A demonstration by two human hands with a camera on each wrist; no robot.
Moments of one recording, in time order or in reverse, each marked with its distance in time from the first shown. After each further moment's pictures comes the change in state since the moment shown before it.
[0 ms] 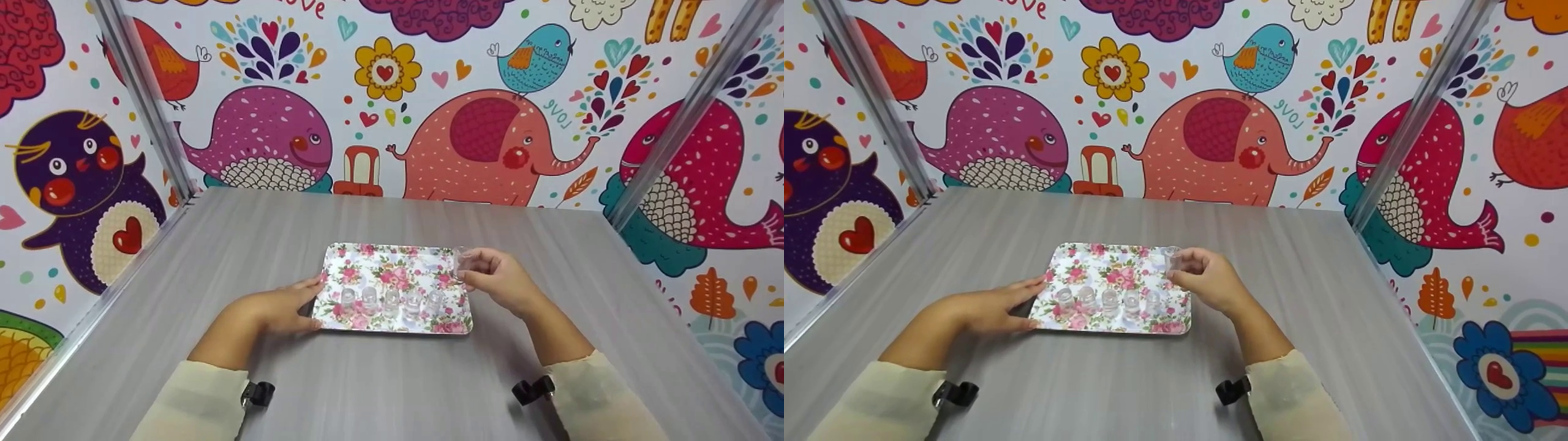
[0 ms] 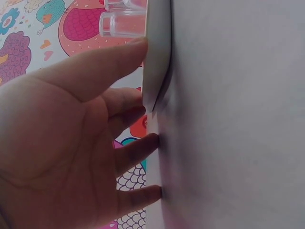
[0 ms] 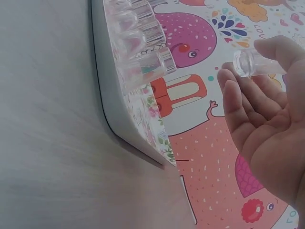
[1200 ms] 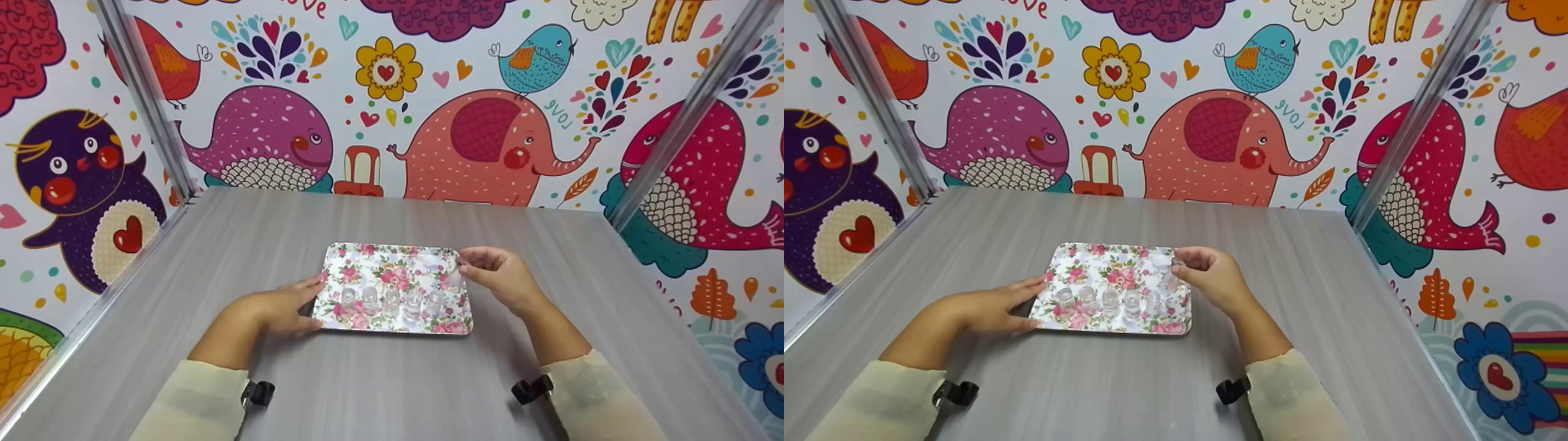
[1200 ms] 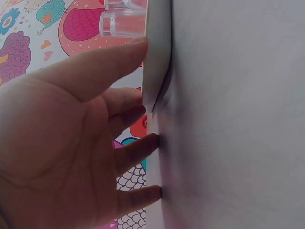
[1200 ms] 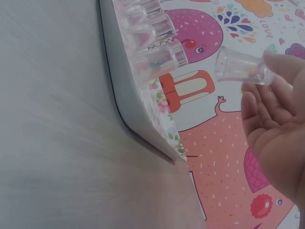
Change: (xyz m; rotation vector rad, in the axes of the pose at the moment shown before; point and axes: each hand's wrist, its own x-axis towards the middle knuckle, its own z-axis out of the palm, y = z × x) left_hand -0.001 0.001 0.000 0.024 -0.003 -0.014; right_hand 0.004 0.008 0.000 0.036 0.112 0.003
